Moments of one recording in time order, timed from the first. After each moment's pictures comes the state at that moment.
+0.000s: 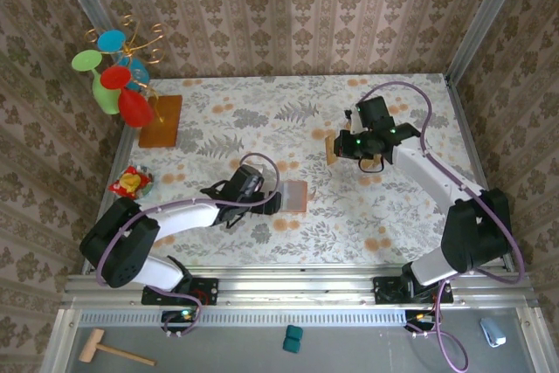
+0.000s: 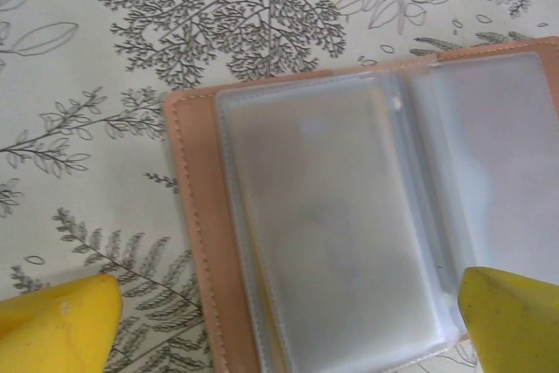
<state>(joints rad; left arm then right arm) -0.79 1.43 0.60 -0.09 -0.08 -0.48 0.30 1.49 1.16 -0.60 -0.27 0.42</state>
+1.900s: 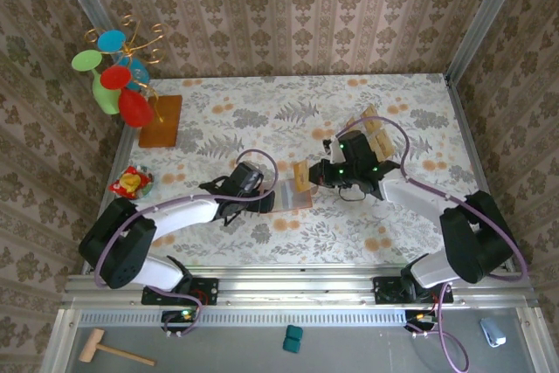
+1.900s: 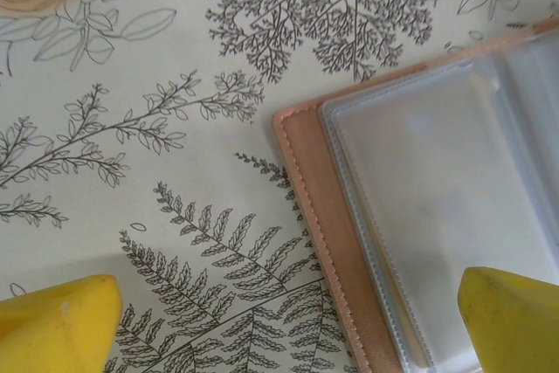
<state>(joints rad) -0.76 1.43 0.66 -0.26 -0.16 -0.46 0.48 1.46 0.81 -0.11 -0.47 0.66</state>
